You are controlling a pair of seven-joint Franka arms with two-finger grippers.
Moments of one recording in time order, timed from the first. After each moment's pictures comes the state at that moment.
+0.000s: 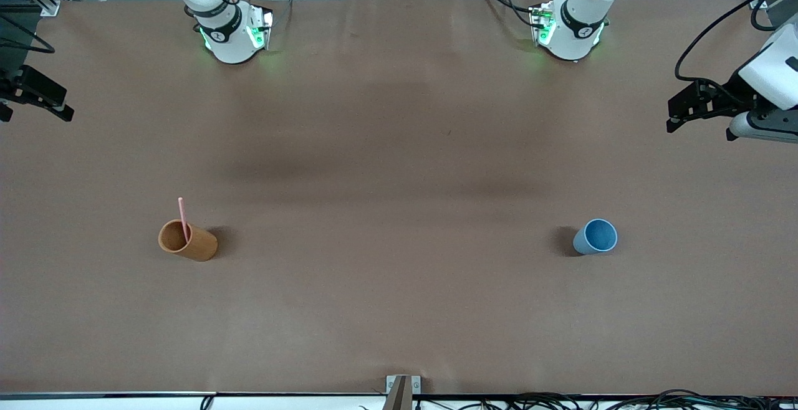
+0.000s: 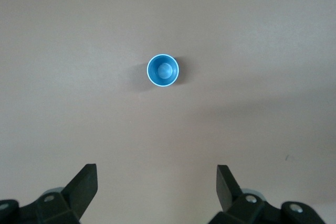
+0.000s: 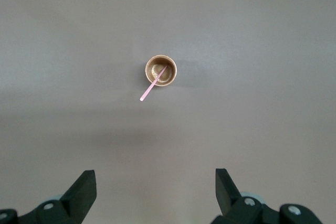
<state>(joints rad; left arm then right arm) -0.03 0.02 -0.07 -1.53 -0.01 1.57 0.07 -0.01 0.01 -0.02 -1.42 0.00 1.46 -0.02</state>
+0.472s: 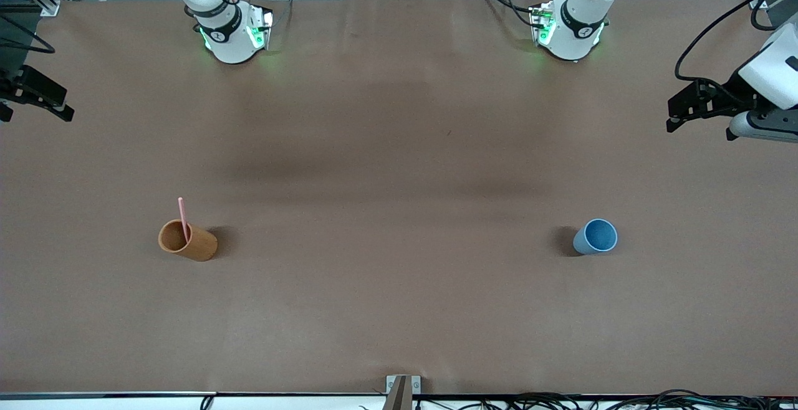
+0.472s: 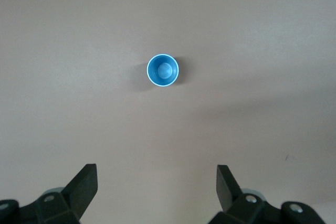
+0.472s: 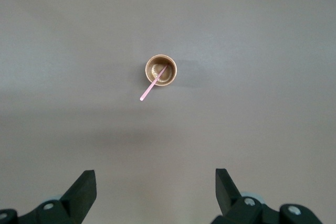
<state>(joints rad) -0.03 0.02 -0.07 -1.52 -0.01 1.57 0.07 -0.01 0.01 -0.02 -1.42 0.00 1.46 -0.03</state>
